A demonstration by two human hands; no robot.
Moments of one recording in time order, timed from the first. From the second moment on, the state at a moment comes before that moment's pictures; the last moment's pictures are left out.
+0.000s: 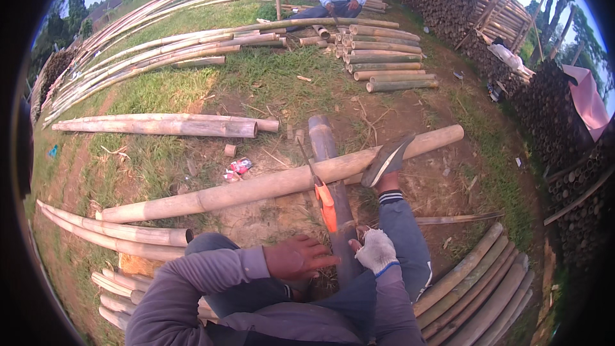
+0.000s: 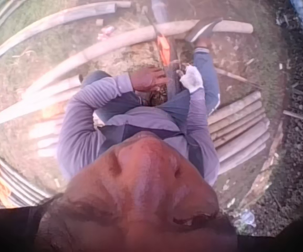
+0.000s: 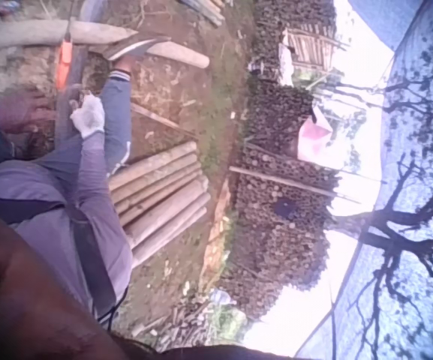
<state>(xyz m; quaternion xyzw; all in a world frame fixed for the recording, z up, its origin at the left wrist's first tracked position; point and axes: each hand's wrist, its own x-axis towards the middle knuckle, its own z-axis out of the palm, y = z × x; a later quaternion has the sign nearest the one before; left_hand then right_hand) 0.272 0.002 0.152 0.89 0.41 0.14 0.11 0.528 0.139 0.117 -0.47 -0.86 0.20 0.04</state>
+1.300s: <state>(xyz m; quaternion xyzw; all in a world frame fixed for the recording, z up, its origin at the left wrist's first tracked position) 0.011 0.020 0.170 0.56 0.78 0.22 0.17 0.594 0.230 0.107 -0.68 -0.70 0.14 -0.16</state>
